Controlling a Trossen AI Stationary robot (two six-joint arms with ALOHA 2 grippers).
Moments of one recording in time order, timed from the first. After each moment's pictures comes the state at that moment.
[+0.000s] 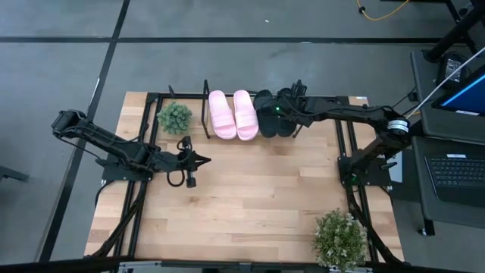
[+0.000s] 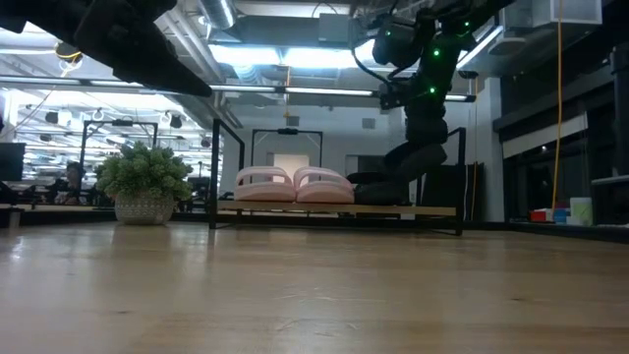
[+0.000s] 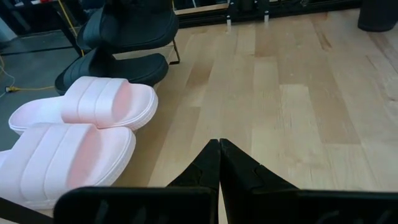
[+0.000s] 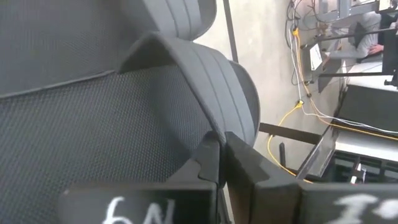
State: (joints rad) left arm -0.31 0.93 0.45 0.02 -0.56 -0.07; right arm -0.40 1.58 1.19 -0.71 0.71 -0.37
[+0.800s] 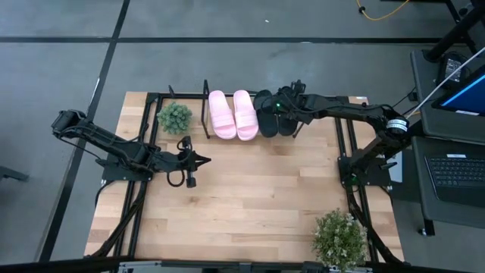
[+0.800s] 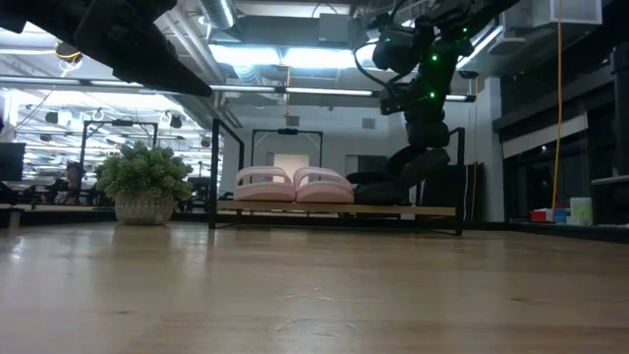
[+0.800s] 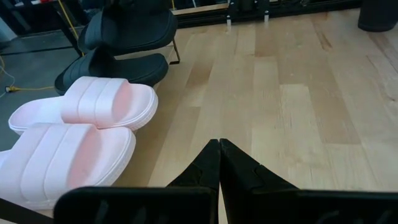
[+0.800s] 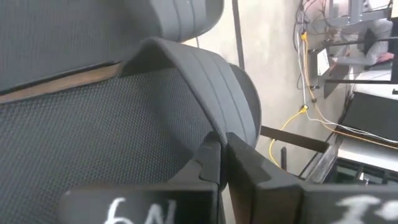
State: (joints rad) left arm -0.31 0.93 0.45 0.02 -0.56 -0.07; right arm -0.43 1.60 1.19 -0.69 0.67 -0.45
